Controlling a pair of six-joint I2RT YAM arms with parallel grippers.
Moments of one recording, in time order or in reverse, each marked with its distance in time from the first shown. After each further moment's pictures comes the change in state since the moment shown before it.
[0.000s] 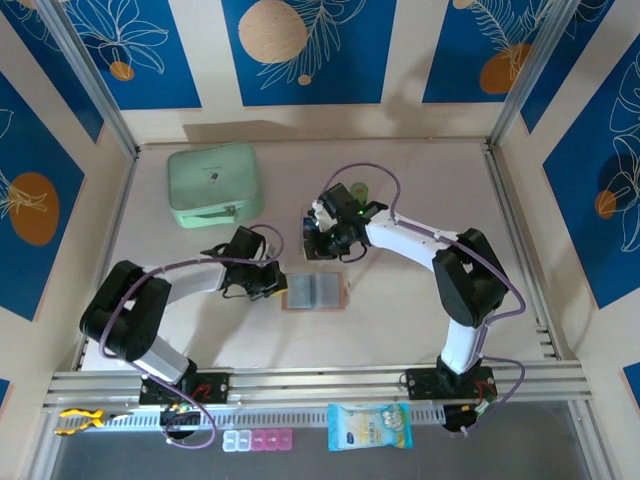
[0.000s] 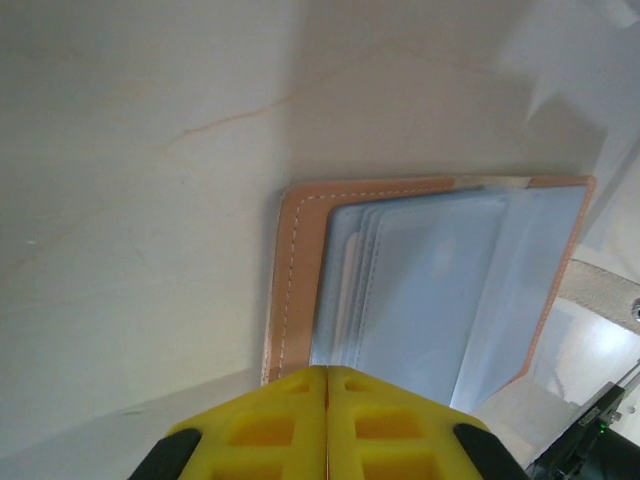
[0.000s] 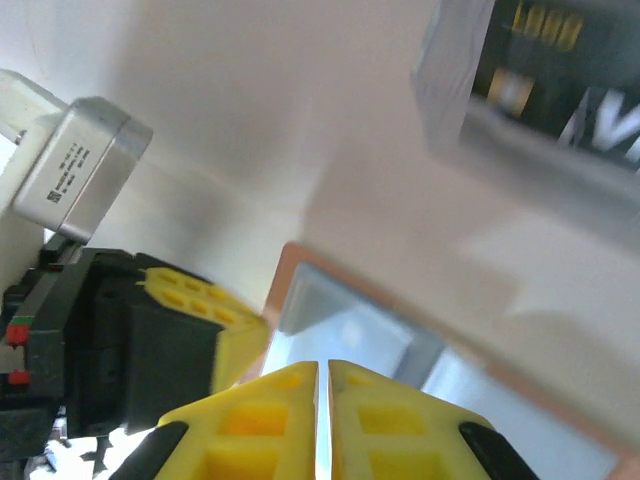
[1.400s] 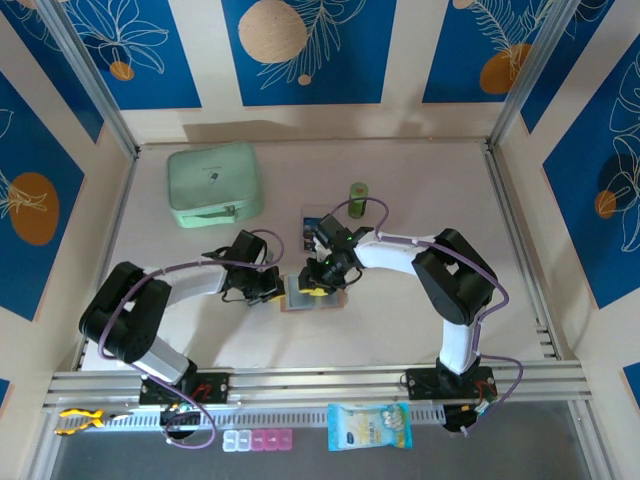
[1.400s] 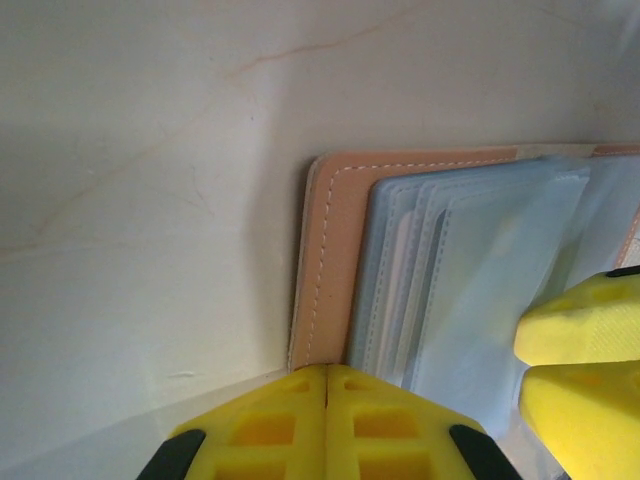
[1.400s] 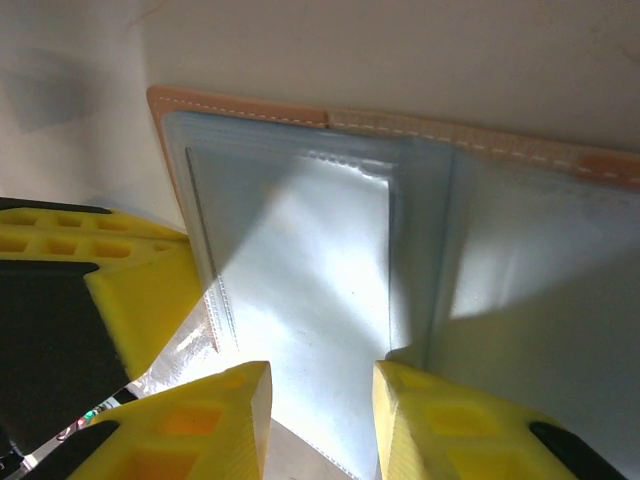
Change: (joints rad) left arm -0.015 -0.010 -0.014 -0.052 -0.049 0.010; right arm 0.086 0.056 -0.159 0.092 -0.076 0.275
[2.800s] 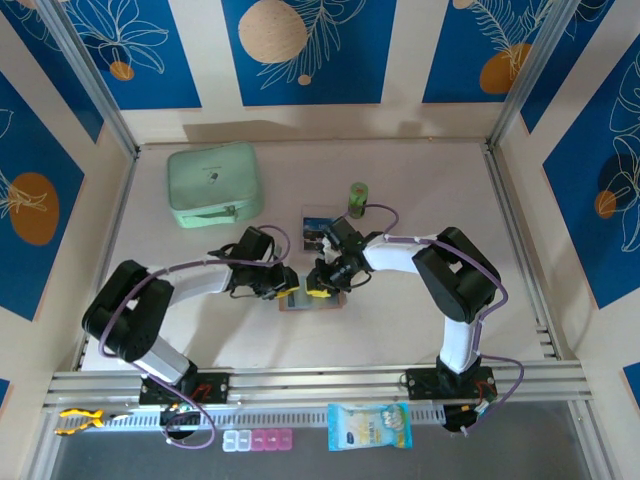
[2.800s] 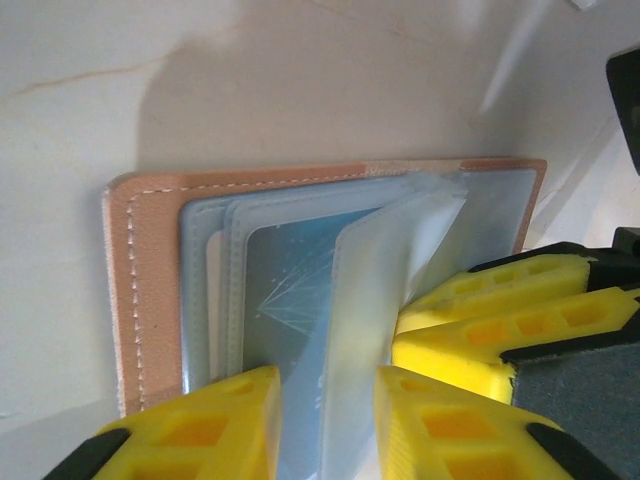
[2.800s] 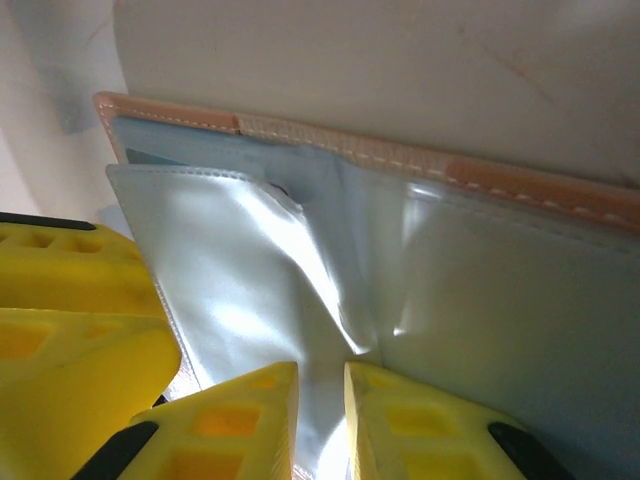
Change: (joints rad) left arm -0.050 0.016 0.039 0.079 0.036 -0.103; right arm -0.062 0.000 -0.109 0.145 -0.113 0.020
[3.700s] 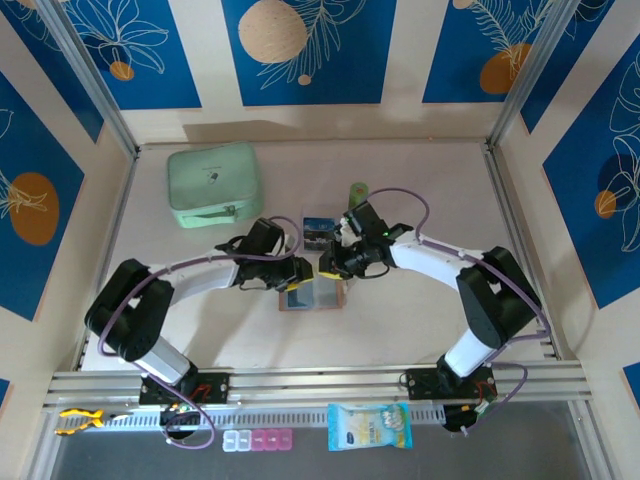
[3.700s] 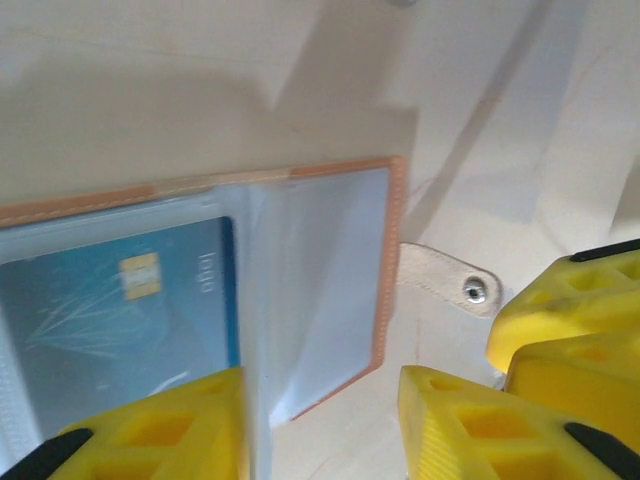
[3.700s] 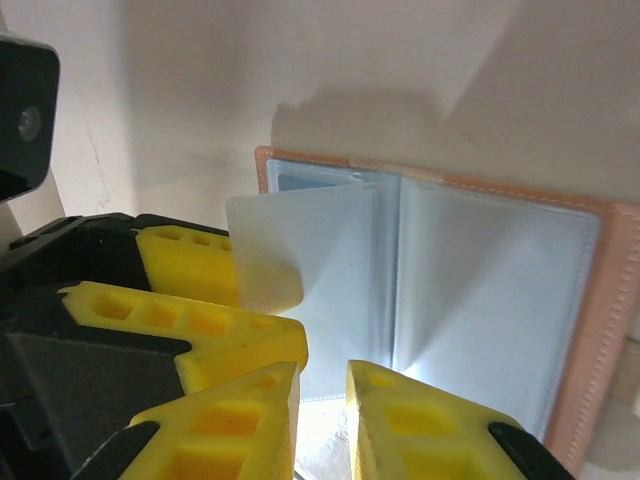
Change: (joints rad) left arm -0.060 0.015 0.107 0.000 0.031 -0.009; right arm -0.094 -0.266 -0.039 -0.079 0.062 -0.008
